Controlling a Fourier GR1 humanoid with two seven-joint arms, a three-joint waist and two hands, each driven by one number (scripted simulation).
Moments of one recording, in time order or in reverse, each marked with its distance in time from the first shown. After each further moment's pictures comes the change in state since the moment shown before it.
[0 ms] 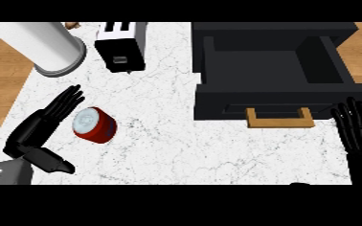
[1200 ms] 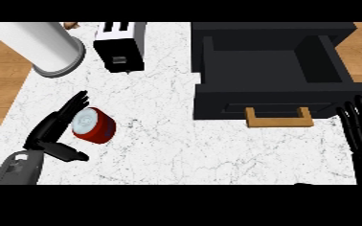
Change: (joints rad) left arm -0.191 0.060 -0.060 0.570 -0.180 0.162 -0.315; right arm -0.012 0.018 -0.022 -0.037 -0.007 0.012 0.024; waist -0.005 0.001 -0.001
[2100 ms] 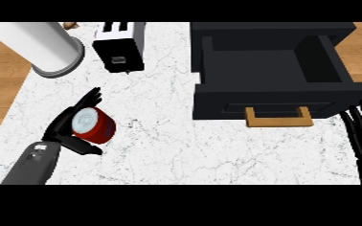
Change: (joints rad) left arm -0.119 -0.037 -0.039 0.189 -0.026 0.064 -0.076; right arm 0.032 0.014 0.000 -0.055 -0.012 0.014 0.026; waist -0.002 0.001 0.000
